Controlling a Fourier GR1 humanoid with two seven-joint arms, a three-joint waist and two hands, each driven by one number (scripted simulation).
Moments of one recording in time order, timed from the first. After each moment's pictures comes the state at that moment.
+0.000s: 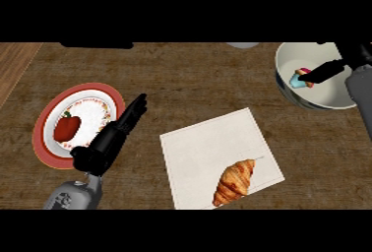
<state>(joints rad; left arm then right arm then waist) -0.16 0.17 -0.25 -1.56 0.07 -0.08 0.04 -0.96 -0.51 -0.15 -0.50 0.71 0.02 -0.20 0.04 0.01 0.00</state>
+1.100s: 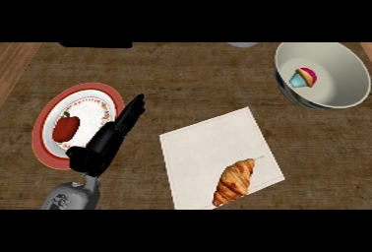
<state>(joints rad) -0.14 0.17 -0.23 -1.57 0.07 -0.11 0.05 -0.90 -0.86 -0.59 -0.23 0.37 0.08 -0.40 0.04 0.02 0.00</state>
